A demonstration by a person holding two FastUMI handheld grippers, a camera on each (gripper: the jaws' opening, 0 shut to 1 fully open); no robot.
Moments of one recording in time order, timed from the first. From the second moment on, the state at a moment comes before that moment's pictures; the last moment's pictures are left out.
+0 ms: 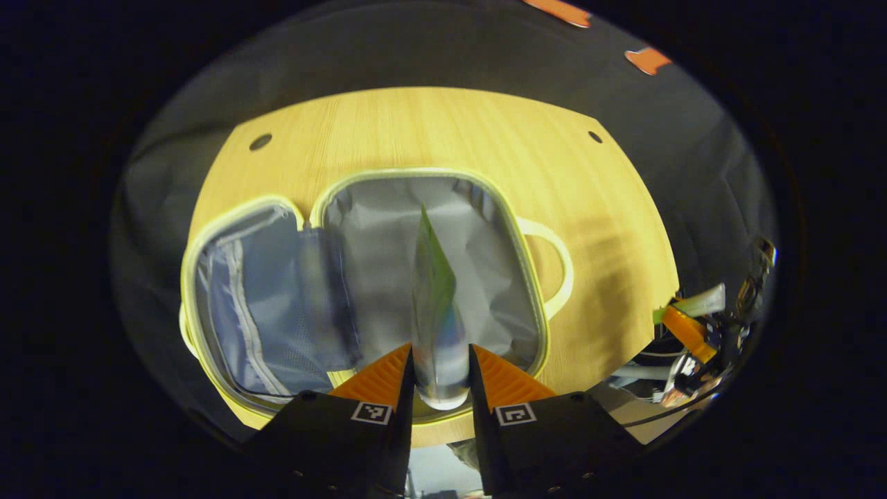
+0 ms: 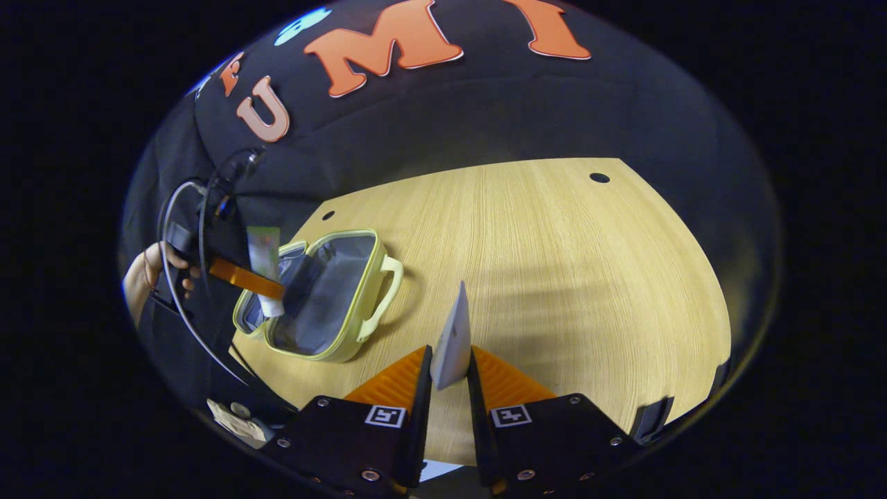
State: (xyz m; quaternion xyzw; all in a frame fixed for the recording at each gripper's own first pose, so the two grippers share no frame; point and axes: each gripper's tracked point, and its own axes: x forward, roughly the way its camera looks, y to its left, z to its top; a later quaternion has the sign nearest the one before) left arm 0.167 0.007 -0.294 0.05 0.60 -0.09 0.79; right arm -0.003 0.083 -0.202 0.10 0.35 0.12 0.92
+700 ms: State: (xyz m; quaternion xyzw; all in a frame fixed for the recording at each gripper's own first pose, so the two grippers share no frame) left arm 0.178 0.042 -0.317 0.09 0.59 -0.03 0.80; right arm -0.018 0.062 -0.199 0.10 0.35 0.09 0.93
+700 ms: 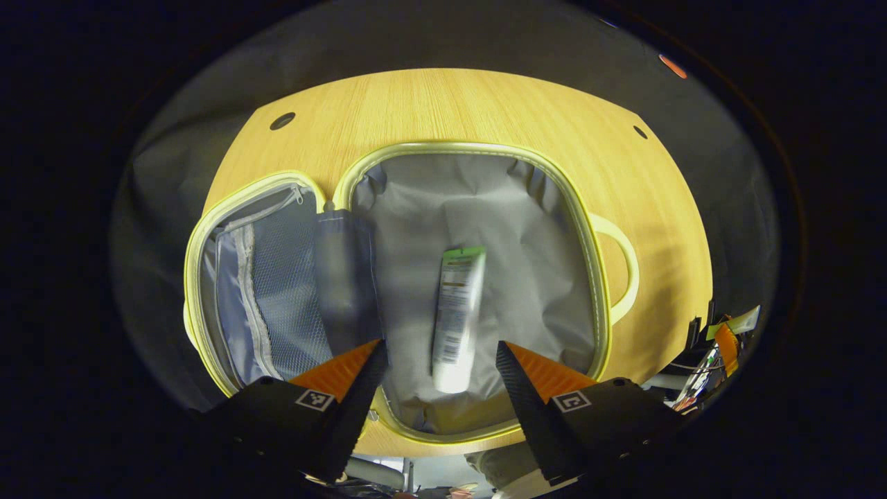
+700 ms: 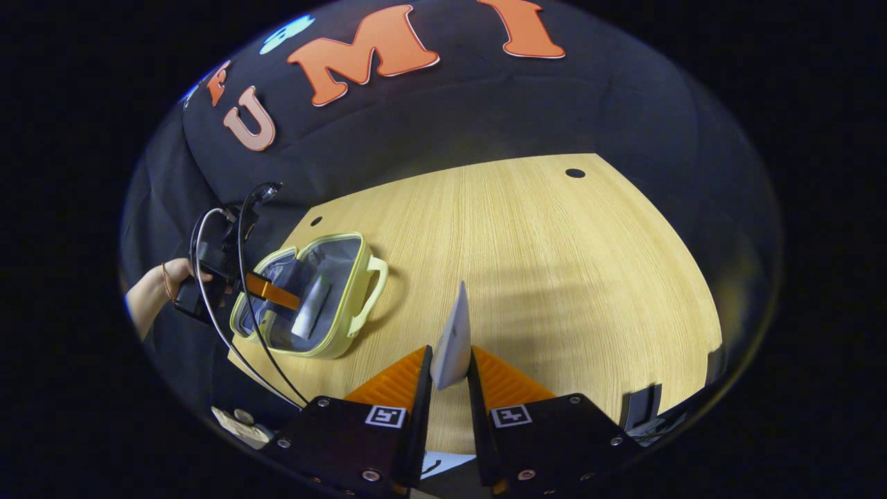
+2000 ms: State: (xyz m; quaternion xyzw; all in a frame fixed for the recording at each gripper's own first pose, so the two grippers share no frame) left arm -0.018 0.193 -0.184 -0.10 0.31 0.13 0.94; right arm 0.091 0.307 -0.164 -0.03 0.44 0.39 0.81
